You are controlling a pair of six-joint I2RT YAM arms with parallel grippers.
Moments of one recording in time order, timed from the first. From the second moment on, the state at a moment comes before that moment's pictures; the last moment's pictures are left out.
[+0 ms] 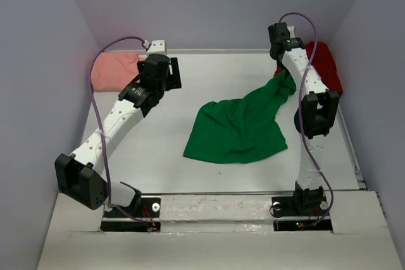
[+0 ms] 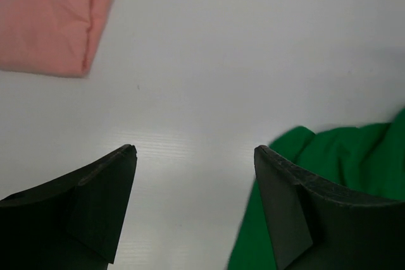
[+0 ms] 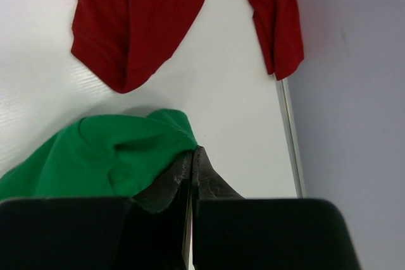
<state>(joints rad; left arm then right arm) -0.44 1.37 1.33 -0.48 -0.42 -0.32 0.16 2.19 2.19 -0.95 0.72 0.07</state>
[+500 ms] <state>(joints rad) -0.73 1.38 0.99 -0.46 -0.29 -0.61 0.11 2.24 2.26 -0.95 0.65 0.07</state>
